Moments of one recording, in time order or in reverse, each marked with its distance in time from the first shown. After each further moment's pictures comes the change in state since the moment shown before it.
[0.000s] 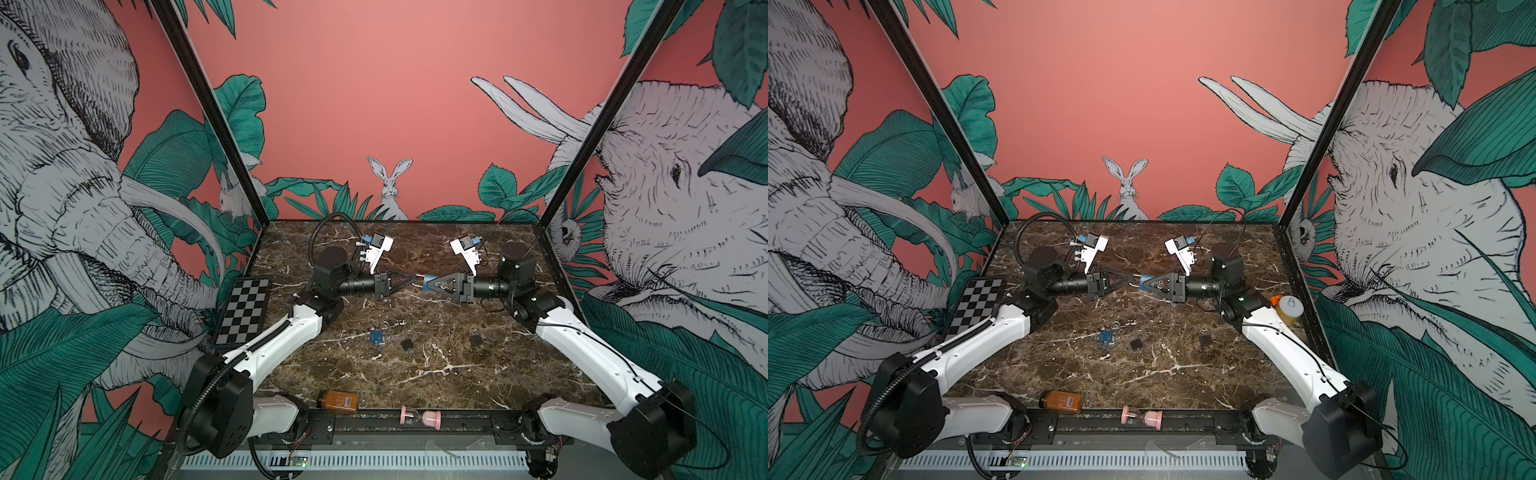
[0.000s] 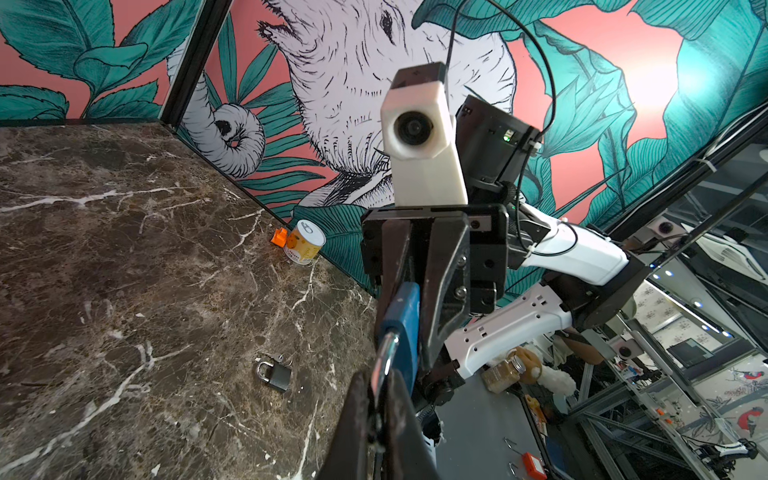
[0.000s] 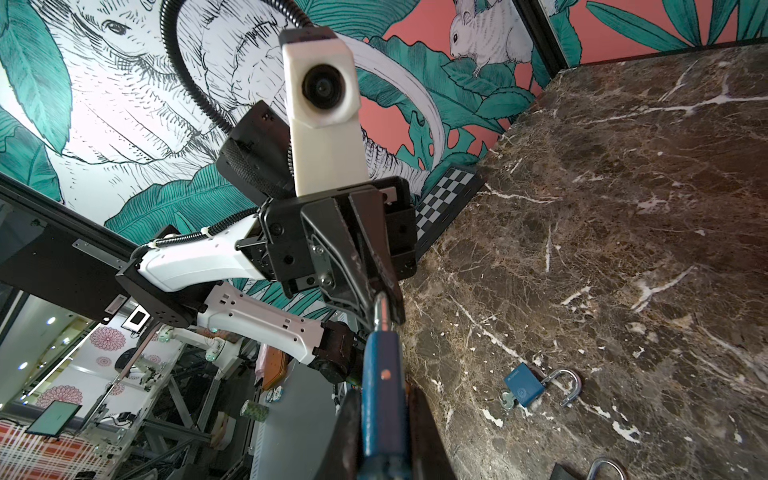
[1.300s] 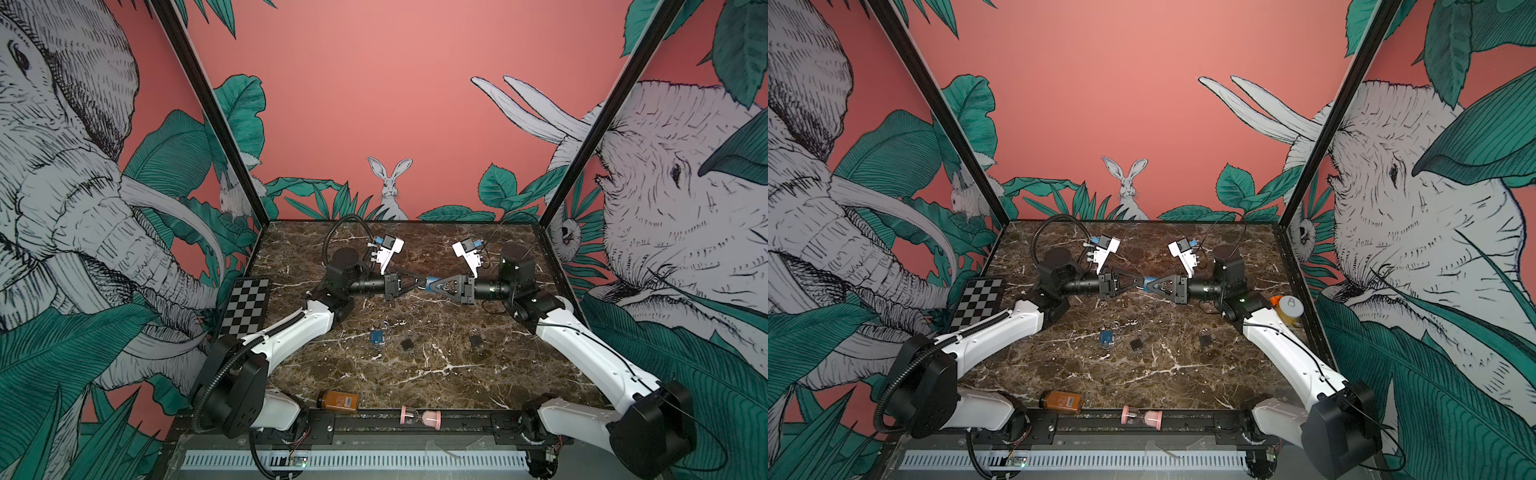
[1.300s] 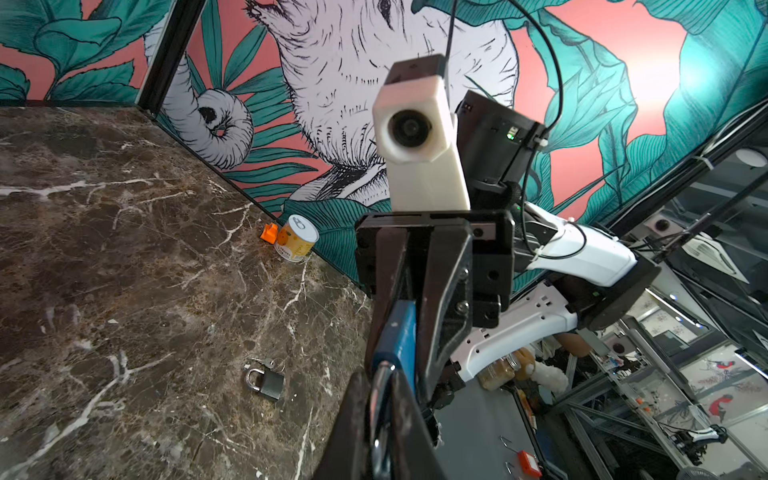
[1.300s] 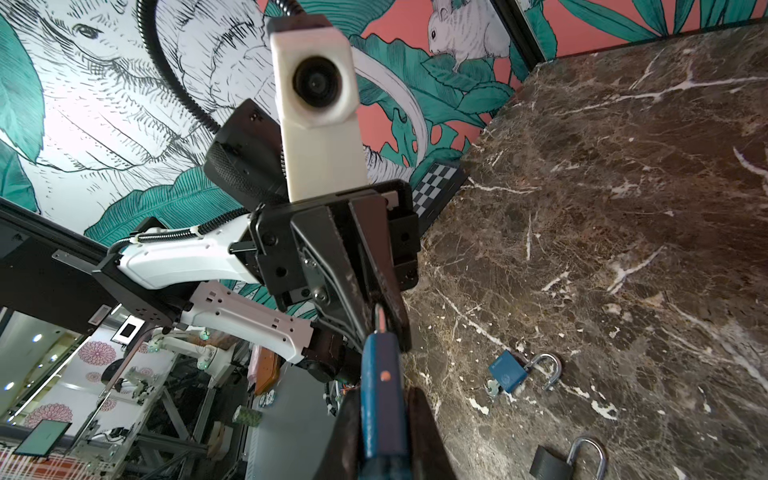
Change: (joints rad) left arm -0.039 0.098 0.013 0.098 -0.004 -0.036; right arm -0.026 -0.006 -0.037 -0.009 0.011 -0.030
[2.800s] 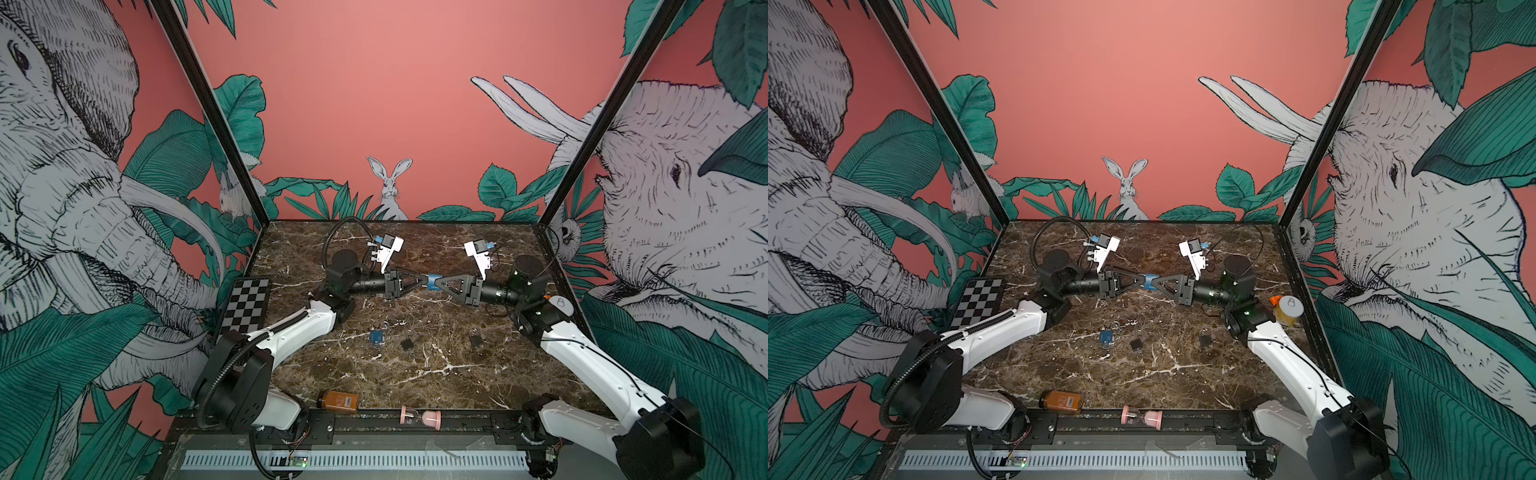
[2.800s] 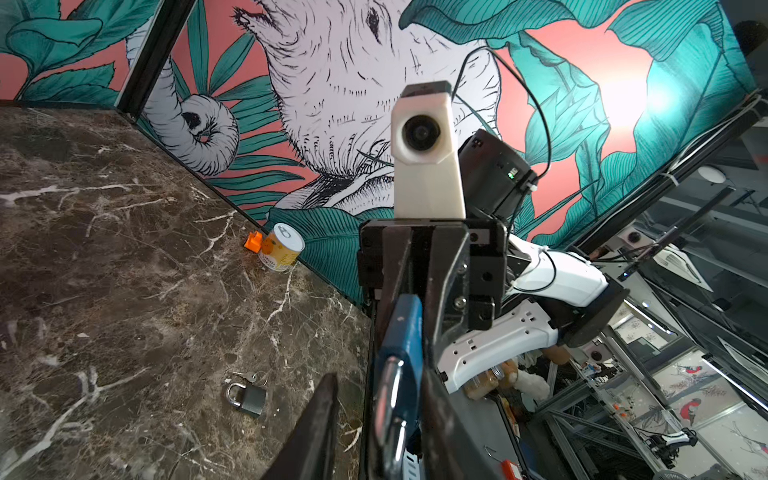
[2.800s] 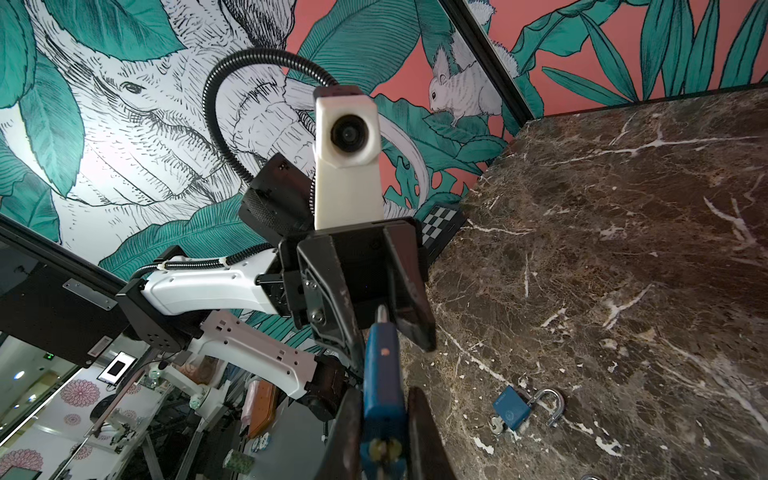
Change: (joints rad) left arm -0.001 0.034 -0.016 0.124 -0.001 -0.091; right arm -0.023 -0.087 -0.121 0.246 0.042 0.159
